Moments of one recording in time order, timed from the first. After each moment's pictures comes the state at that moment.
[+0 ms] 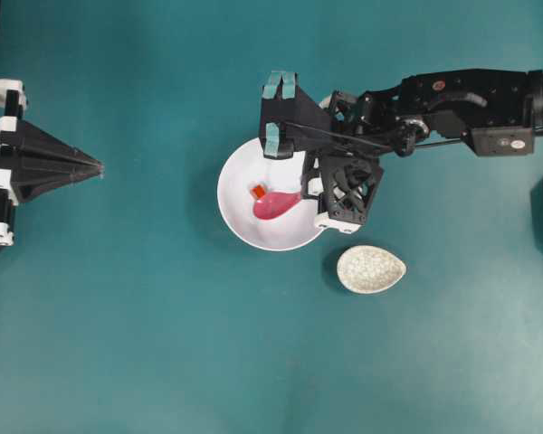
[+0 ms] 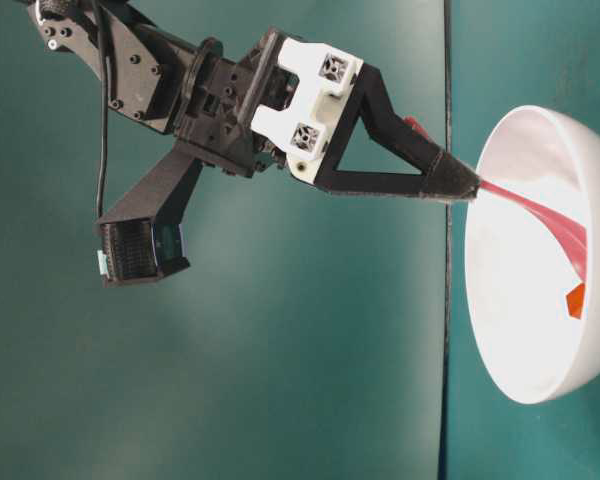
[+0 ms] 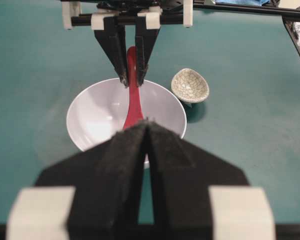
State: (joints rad) left arm 0.01 -0.98 1.17 0.01 -0.08 -0.07; right arm -0.14 0.06 0.39 0.30 0.63 -0.20
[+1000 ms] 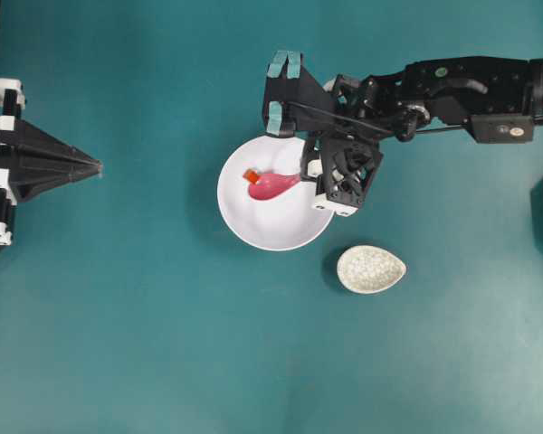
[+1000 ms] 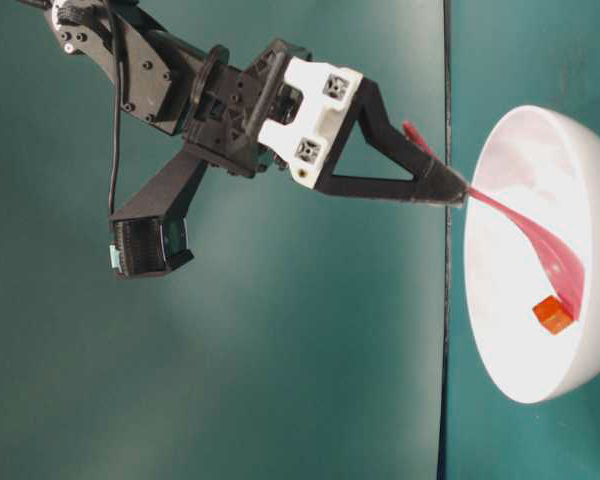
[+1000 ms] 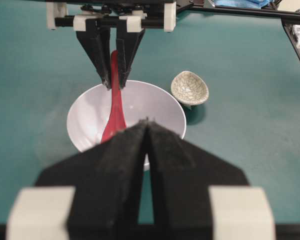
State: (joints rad) left arm 0.01 -0.98 1.17 0.02 -0.08 -0.07; right arm -0.18 0.06 0.40 0.28 0.59 -0.19
